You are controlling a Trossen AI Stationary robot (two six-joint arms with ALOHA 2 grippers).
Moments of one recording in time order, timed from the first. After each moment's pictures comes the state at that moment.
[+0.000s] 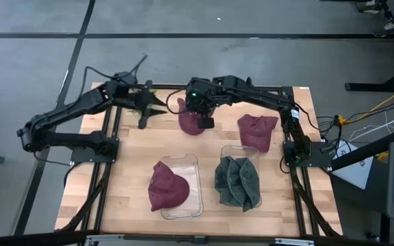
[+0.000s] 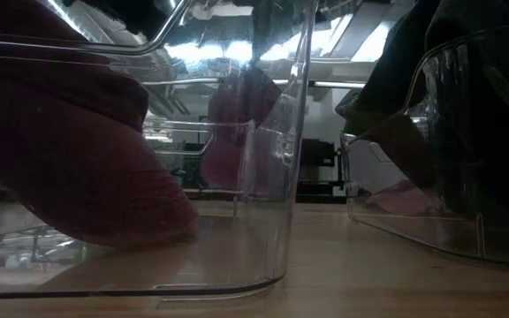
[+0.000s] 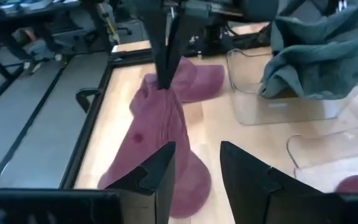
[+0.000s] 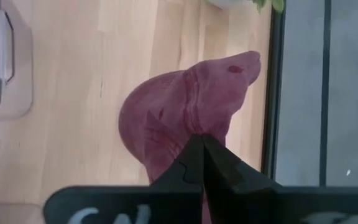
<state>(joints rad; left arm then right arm) 0.53 0.95 0.94 -0.45 0.43 0.37 -0.17 2.08 2.36 -1.30 0.19 -0.40</state>
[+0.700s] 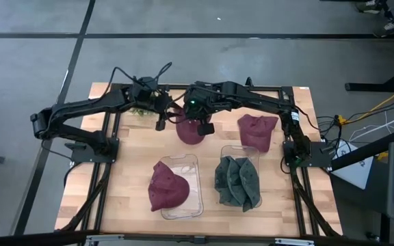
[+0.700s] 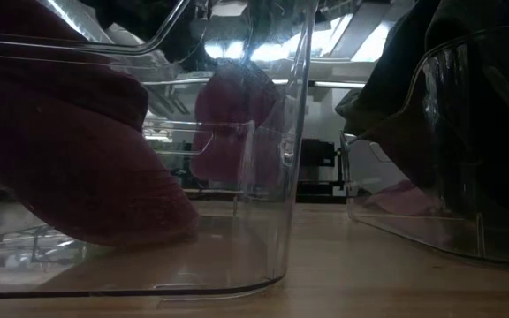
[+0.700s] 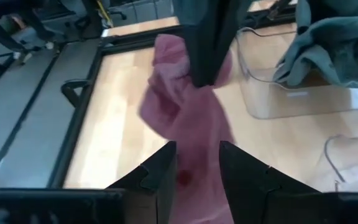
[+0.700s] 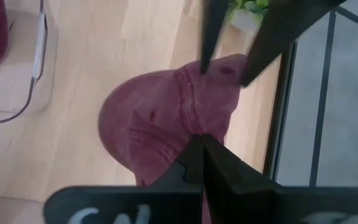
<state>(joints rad) 0.44 1.19 0.94 -0.26 0.34 0.38 -0.11 2.08 2.36 -1.28 0.19 -0.46</state>
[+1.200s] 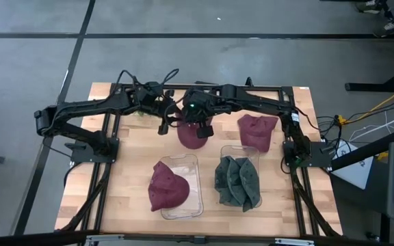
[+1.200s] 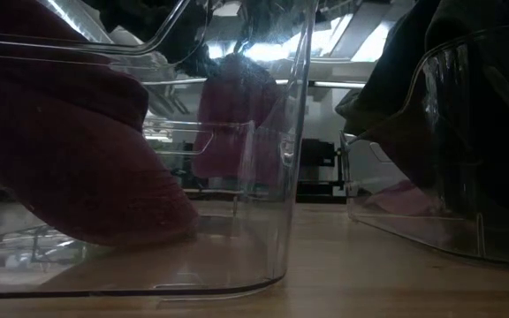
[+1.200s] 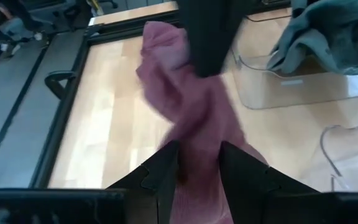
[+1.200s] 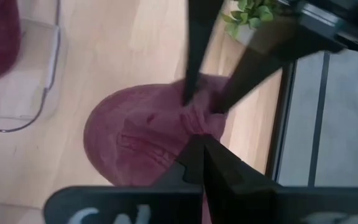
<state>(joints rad) 0.39 1.24 0.94 -0.26 0.29 0.38 -0.08 2.08 2.36 -1.25 0.19 -0.47</state>
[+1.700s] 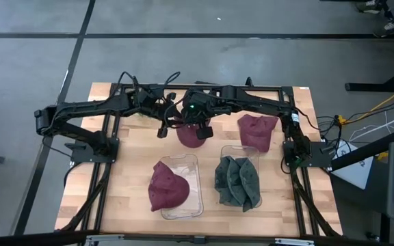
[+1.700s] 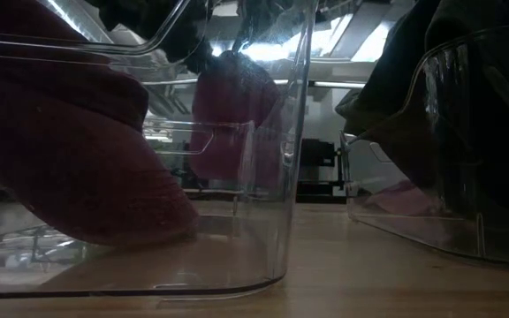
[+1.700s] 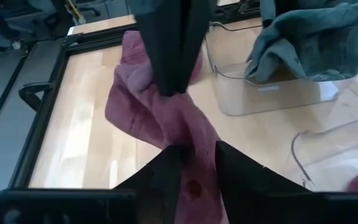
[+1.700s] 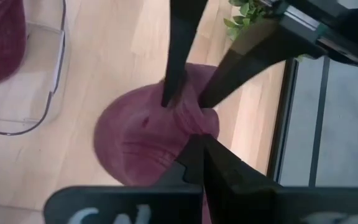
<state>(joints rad) 0.35 1.24 0.94 -0.25 0.34 0.37 -0.08 2.08 2.36 -1.25 0.19 -0.47</state>
